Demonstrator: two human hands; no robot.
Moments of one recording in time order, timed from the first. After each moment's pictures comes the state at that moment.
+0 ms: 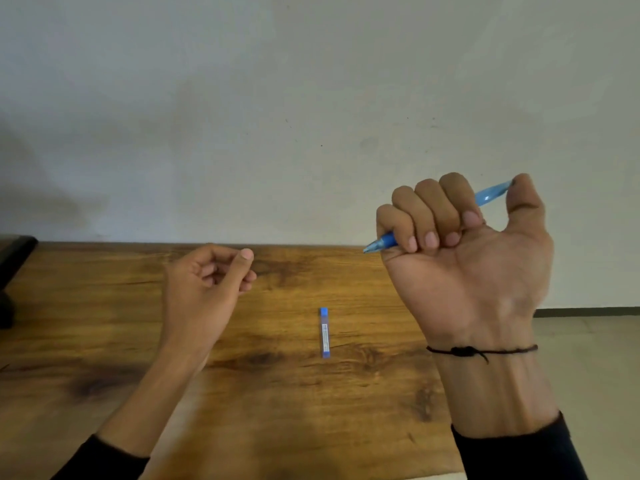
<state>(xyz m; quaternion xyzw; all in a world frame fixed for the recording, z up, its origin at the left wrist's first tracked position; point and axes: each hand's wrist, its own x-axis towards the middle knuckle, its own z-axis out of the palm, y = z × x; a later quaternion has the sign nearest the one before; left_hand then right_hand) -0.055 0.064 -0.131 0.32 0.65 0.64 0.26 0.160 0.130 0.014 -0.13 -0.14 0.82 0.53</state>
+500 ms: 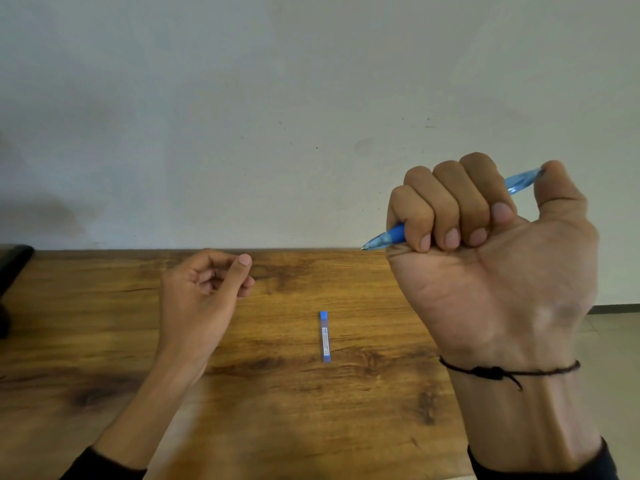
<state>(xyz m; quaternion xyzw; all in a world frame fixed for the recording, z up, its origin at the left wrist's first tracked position) -0.053 0.060 -0.127 0.35 0.63 0.65 0.25 0.160 0.111 0.043 -0.11 -0.15 0.81 0.56</state>
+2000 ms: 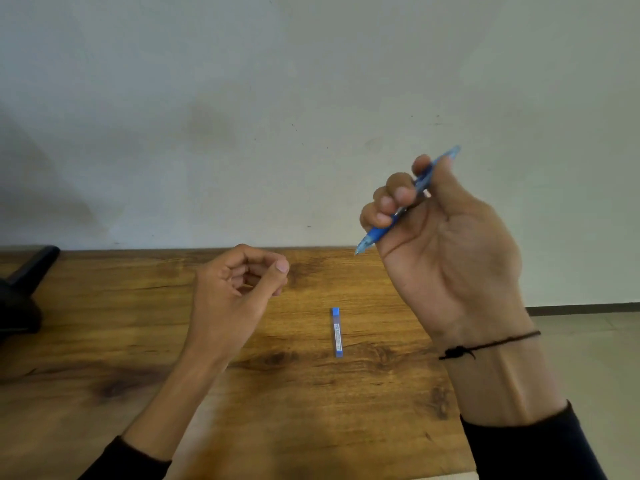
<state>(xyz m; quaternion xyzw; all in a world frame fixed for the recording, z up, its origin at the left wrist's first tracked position) -0.045 0.058 -0.119 0.42 0.60 0.62 0.29 0.144 0.138 0.008 -0.21 -0.26 0.78 0.53</state>
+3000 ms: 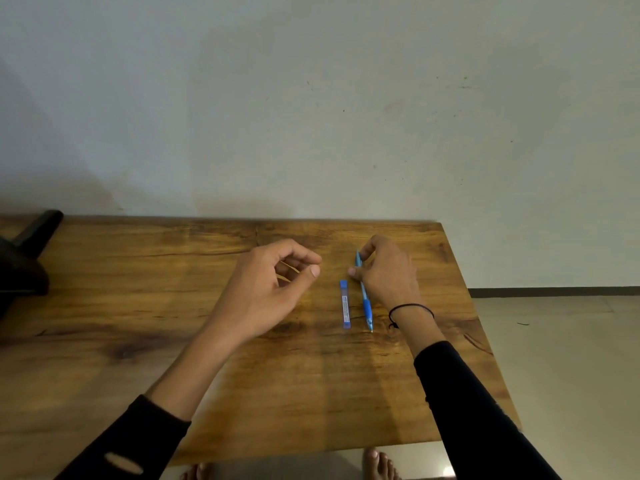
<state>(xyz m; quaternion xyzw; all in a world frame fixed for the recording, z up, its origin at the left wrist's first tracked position) -0.036 0.057 -0.134 0.52 0.67 0.43 0.31 0.138 0.173 -0.149 -0.65 -0.69 0.31 0.12</state>
